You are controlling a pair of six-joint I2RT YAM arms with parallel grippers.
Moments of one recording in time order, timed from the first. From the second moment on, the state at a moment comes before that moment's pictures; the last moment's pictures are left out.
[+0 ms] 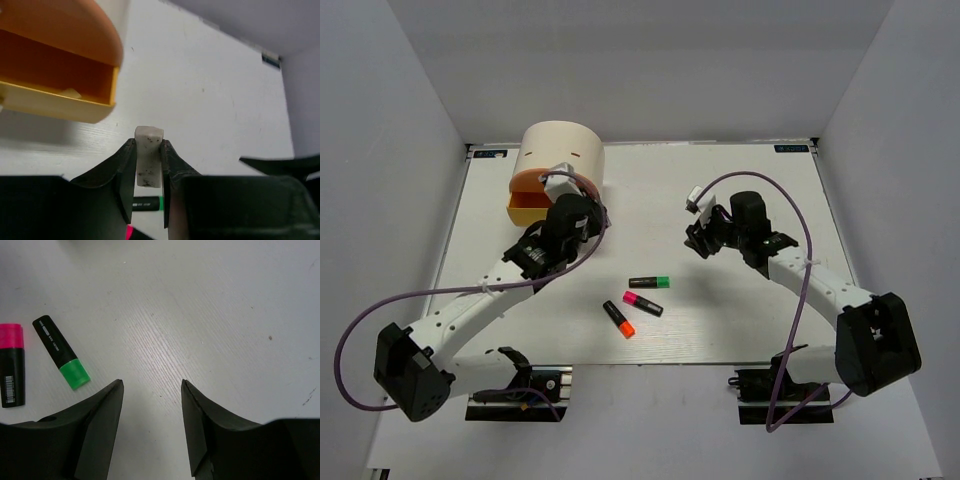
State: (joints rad) left arm -0.70 1.18 0.98 -0.22 -0.45 -0.67; right arm 0.44 1.32 0.81 -0.05 -0.44 -0.43
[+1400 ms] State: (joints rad) left arm -0.45 1.27 0.88 -0.04 -0.67 -1.37; right arm 0.43 1.27 0.76 -0.03 -0.44 -0.43
